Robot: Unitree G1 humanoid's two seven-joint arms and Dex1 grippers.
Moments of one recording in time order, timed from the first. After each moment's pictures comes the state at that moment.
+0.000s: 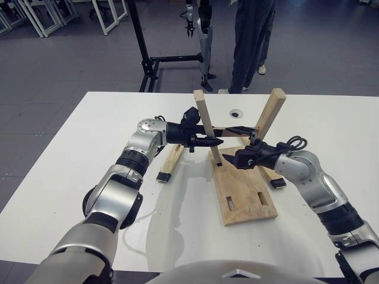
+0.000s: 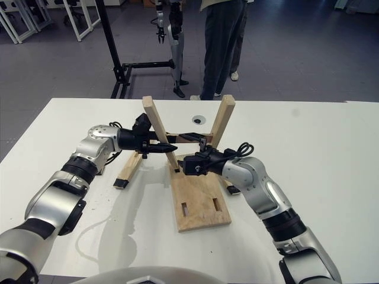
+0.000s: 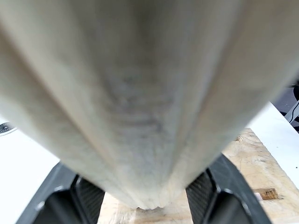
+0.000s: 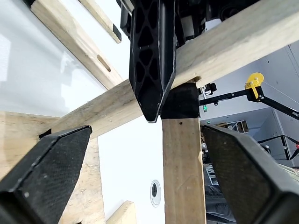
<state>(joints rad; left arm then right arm) -0.84 0.35 -0.39 0.90 -0.45 0.02 -1.30 -0.32 -0.57 0.36 -0.13 -0.42 -0.21 0.64</state>
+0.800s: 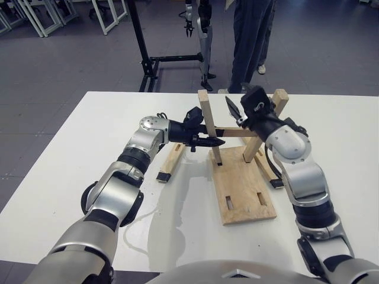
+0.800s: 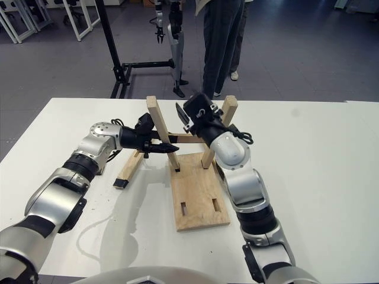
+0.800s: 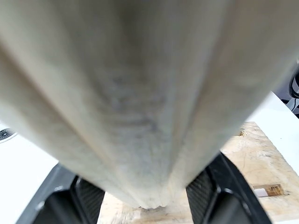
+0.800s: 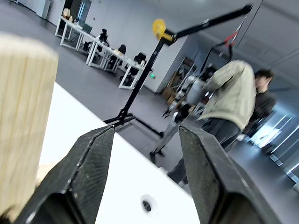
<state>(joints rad) -0.87 0.35 -0.44 0.93 -0.45 -0.03 -1.30 -0.48 -0.24 0.27 -0.36 -0.19 0.49 0.27</state>
